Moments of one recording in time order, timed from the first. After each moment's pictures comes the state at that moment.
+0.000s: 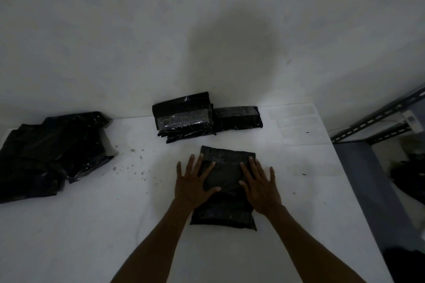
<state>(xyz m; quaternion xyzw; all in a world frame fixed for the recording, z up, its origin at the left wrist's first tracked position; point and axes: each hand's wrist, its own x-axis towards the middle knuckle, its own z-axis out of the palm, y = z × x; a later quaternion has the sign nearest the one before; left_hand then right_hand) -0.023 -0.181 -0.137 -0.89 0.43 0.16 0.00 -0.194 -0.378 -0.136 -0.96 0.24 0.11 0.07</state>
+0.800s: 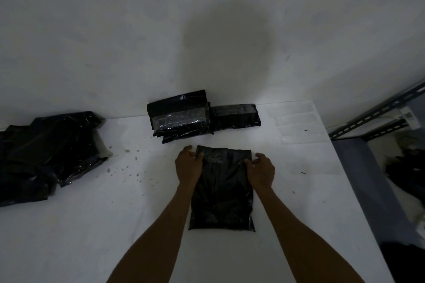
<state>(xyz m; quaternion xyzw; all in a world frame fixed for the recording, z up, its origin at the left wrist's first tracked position) 0.009 -0.232 -0.120 -0.88 0.05 0.22 -0.41 -0.138 -0.388 -0.119 -0.76 0.53 -0.08 0.37</state>
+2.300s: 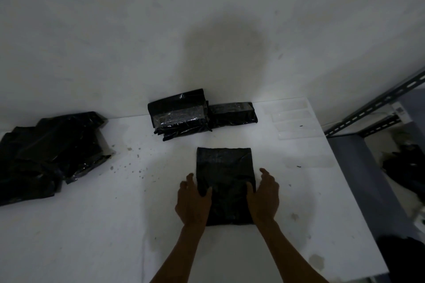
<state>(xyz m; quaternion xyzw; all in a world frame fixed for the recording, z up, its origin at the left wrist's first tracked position) -0.101 -0.174 -0.105 -0.94 0.08 0.18 -0.28 -0.210 -0.324 -0.104 -0.80 0.51 -0.13 0.29</state>
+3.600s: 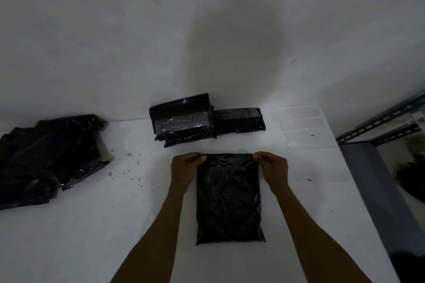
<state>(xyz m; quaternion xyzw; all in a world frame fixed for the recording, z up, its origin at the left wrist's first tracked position) 0.022 -0.217 -0.105 -0.76 0.04 0.27 -0.59 -0.140 -0.430 -0.117 -0.68 0.46 -0.17 0.55</state>
